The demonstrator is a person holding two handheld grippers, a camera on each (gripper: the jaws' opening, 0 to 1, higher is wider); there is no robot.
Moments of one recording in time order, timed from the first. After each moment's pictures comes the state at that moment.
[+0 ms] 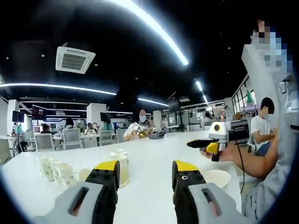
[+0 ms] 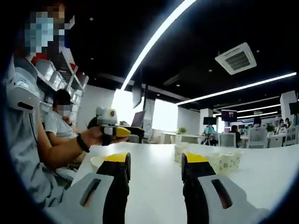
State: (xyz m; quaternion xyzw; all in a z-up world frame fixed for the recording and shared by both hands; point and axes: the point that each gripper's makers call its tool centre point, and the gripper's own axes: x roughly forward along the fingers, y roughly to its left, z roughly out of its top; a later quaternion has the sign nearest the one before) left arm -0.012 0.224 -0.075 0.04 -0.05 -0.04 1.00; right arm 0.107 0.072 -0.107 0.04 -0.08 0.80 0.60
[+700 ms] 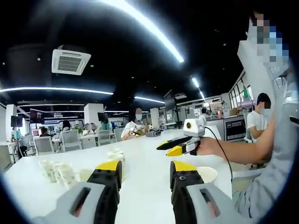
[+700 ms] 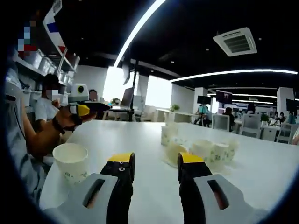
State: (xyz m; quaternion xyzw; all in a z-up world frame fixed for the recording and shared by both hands) left arm -0.032 0.198 -0.073 0.07 -0.04 -0.06 0.99; right arm 0.142 0.144 -0.117 -0.06 -0.04 0.78 0.62
